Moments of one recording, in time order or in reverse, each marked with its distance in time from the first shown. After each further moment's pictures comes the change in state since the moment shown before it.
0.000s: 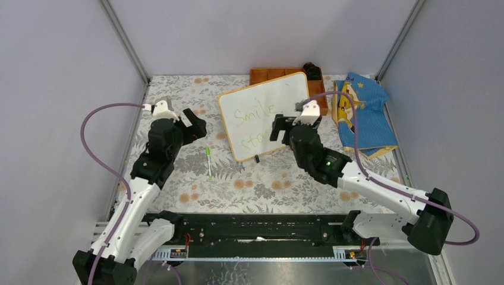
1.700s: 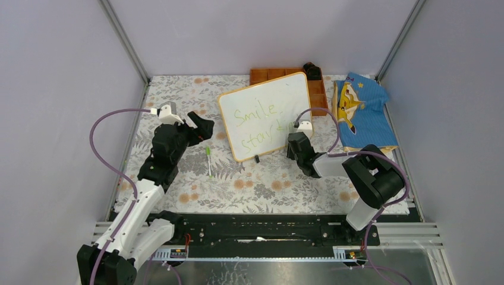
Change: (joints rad) left arm -0.003 -0.021 -0.172 0.284 0.121 -0.082; right arm -0.356 0.511 -0.295 0.412 -0.308 0.048
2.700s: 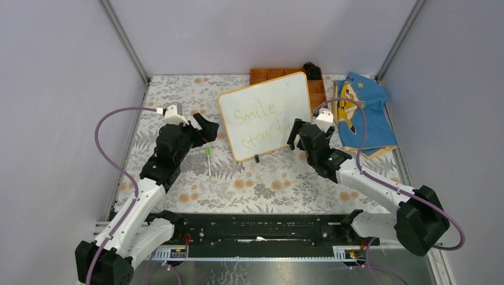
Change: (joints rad) left arm -0.053 0.010 0.002 -0.011 -0.003 0.010; right arm 0.027 -0.457 0.054 -0.391 0.124 0.158
